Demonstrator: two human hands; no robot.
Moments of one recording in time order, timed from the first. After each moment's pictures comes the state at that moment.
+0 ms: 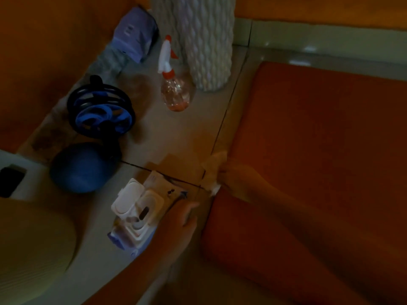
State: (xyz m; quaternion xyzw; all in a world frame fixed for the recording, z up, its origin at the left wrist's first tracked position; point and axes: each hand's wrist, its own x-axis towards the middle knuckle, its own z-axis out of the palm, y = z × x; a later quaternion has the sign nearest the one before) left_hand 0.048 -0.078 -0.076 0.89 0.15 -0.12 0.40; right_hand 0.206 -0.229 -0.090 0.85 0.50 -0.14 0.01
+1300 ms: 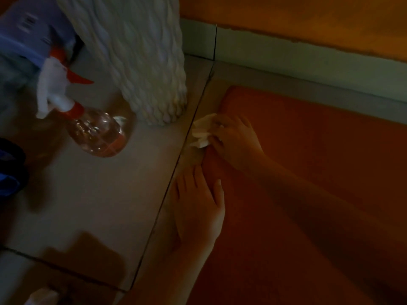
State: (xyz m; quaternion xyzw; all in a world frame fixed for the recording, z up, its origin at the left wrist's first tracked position) left_hand 0.306 -0.195 -0.125 0.97 0.20 0.01 0.16; right_hand 0.450 -0.268 -0.107 0.94 0.33 -0.01 -0.06
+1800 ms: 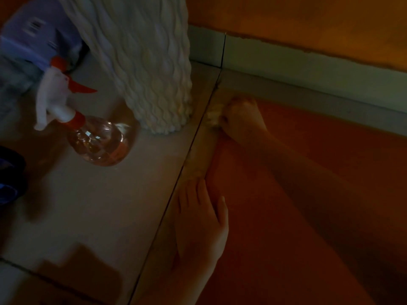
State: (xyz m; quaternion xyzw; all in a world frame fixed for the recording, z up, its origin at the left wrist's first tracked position) left_hand 0.309 -0.195 -0.131 0.97 0.21 0.04 0.13; right_hand 0.529 -0.252 -0.105 0.96 0.29 -0.02 -0.03
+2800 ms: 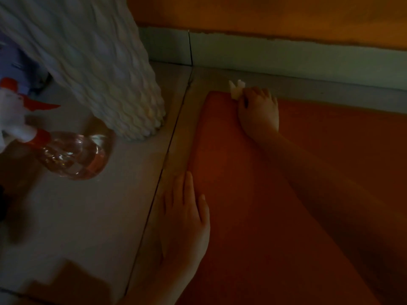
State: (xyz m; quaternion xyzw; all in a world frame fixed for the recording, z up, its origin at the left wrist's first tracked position) left_hand 0.306 -0.195 -0.140 0.98 0.14 0.08 0.14; right_hand 0.535 -0.327 -0.126 0.97 0.07 0.08 -0.21
